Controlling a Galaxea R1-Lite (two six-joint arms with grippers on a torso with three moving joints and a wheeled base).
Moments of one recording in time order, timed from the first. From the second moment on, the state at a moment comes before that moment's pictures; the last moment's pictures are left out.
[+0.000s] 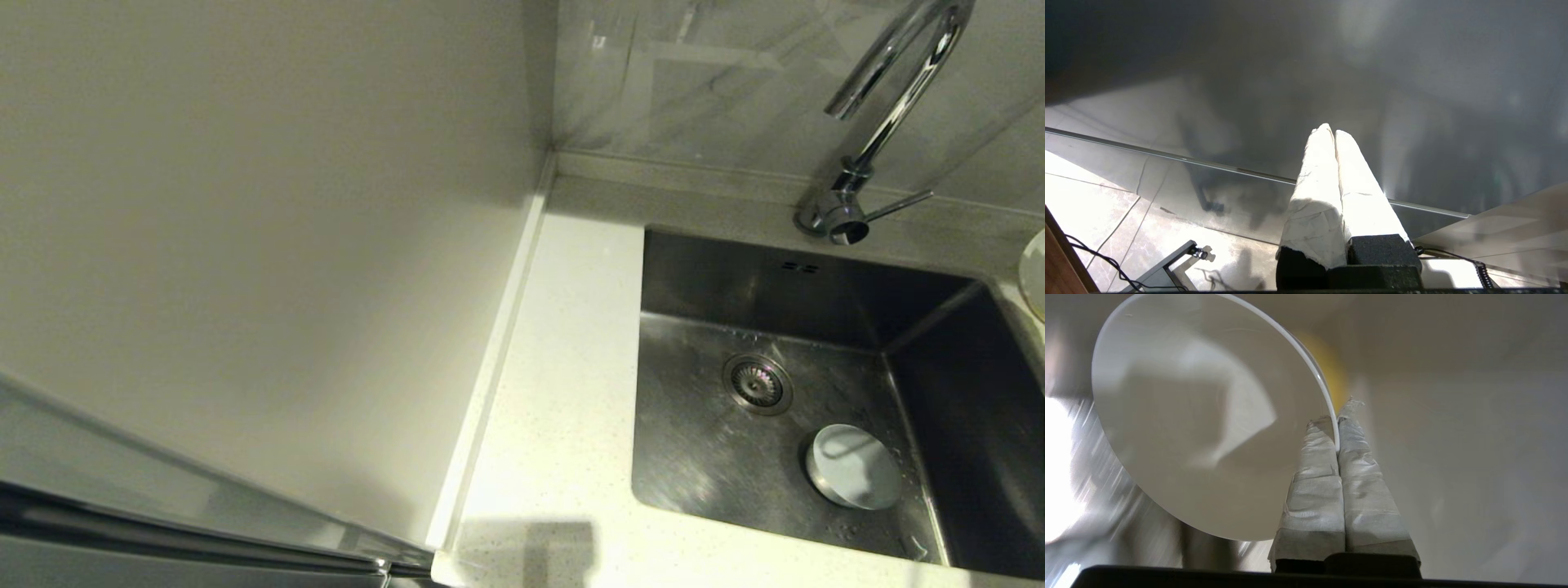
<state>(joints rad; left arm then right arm) 0.00 0.00 0.00 0.00 0.02 -0.02 -0.56 1.51 -1.11 -0.26 -0.17 -0.40</state>
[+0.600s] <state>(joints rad) 0.00 0.00 0.00 0.00 0.01 -0.02 -0.61 1.44 -0.89 -1.00 -0.17 -0.48</state>
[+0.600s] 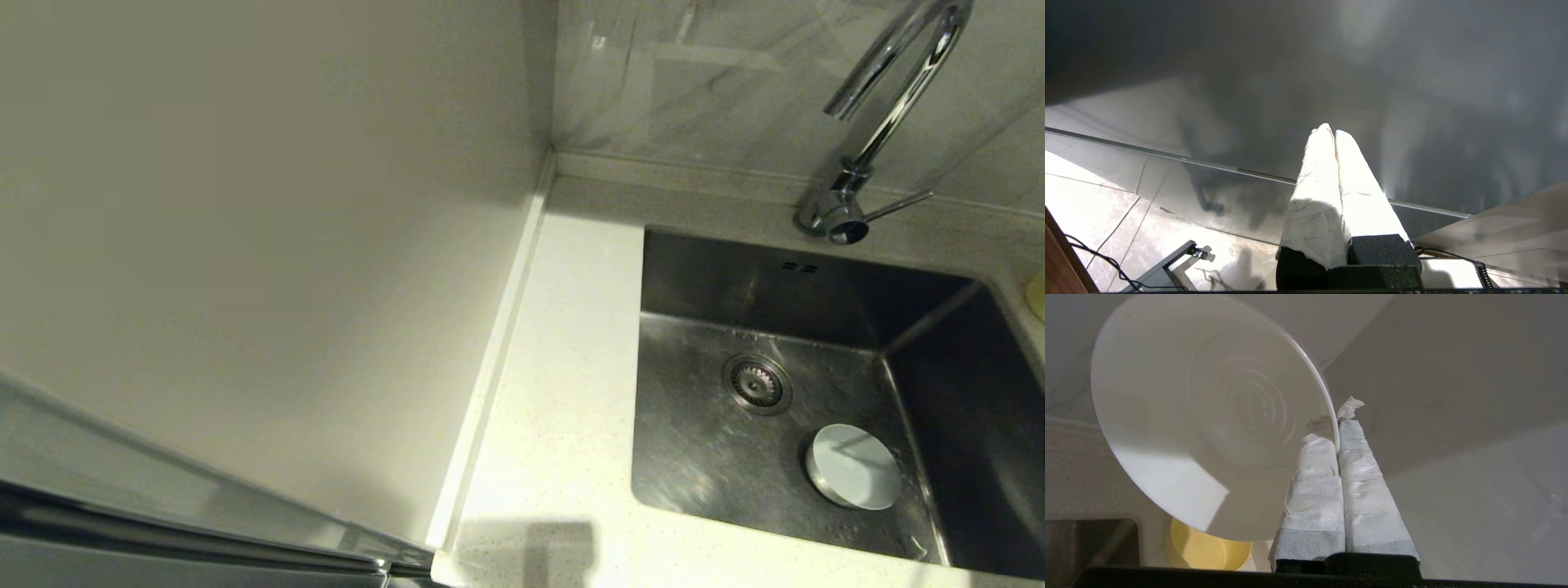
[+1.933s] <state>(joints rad) 0.00 0.00 0.00 0.00 0.02 -0.02 -0.73 1.43 -1.30 0.09 -0.17 -0.12</state>
